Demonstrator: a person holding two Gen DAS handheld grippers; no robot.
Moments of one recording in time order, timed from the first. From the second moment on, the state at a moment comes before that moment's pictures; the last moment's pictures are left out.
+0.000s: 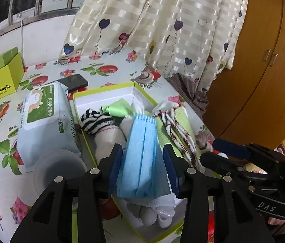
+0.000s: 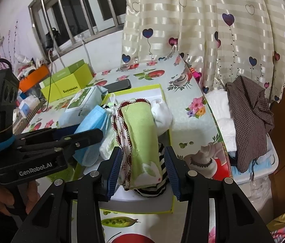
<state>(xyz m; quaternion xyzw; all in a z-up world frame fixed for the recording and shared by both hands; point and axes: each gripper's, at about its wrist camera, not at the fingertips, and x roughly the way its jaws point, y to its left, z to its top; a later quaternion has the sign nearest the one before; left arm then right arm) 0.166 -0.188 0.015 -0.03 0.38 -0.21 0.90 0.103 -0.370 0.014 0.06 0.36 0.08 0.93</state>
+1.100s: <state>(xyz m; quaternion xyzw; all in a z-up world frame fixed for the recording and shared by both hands) 0.163 -0.174 0.003 -0.05 0.39 -0.22 0.89 0.097 -0.365 0.021 0.06 0.35 0.09 0.93</state>
